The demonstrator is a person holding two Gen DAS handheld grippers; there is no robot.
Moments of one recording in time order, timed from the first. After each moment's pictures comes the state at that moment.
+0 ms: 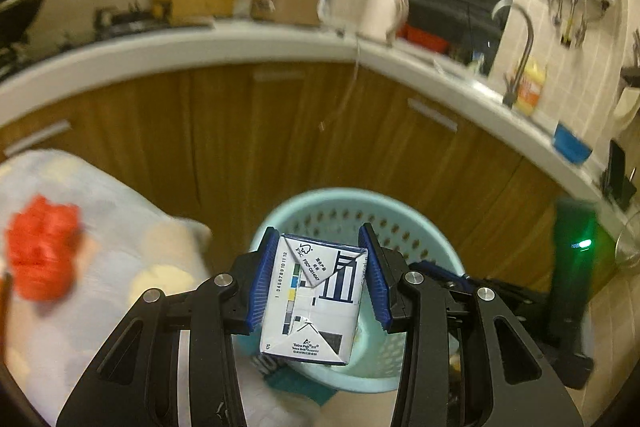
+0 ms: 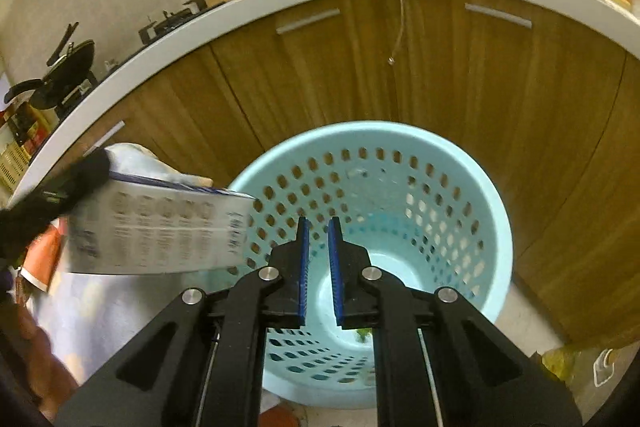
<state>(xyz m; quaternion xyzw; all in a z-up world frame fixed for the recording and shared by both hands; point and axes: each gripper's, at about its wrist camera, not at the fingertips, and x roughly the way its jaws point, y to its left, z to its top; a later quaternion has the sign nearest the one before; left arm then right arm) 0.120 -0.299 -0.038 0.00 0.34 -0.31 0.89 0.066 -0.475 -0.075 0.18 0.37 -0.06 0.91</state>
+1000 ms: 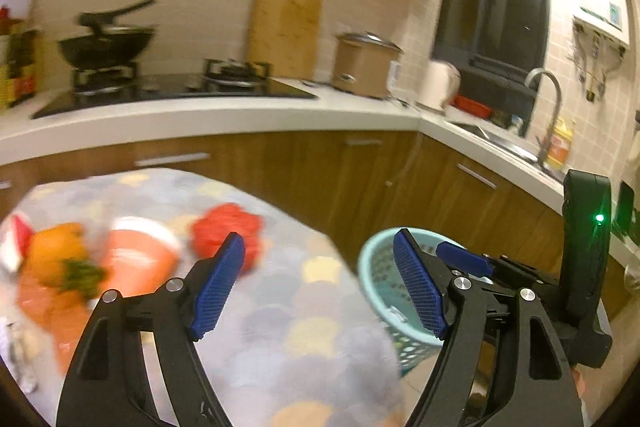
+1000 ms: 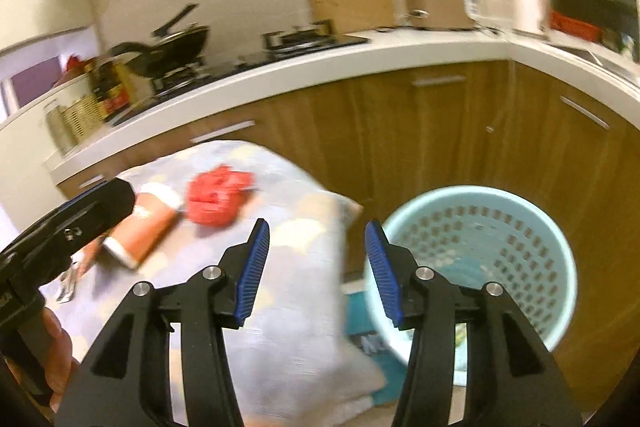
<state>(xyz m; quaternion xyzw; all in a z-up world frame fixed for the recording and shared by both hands) 0.028 -0.131 0.035 -0.05 0.23 -0.19 0.95 0.047 -0.316 0.013 0.08 0.29 0.09 0.95</state>
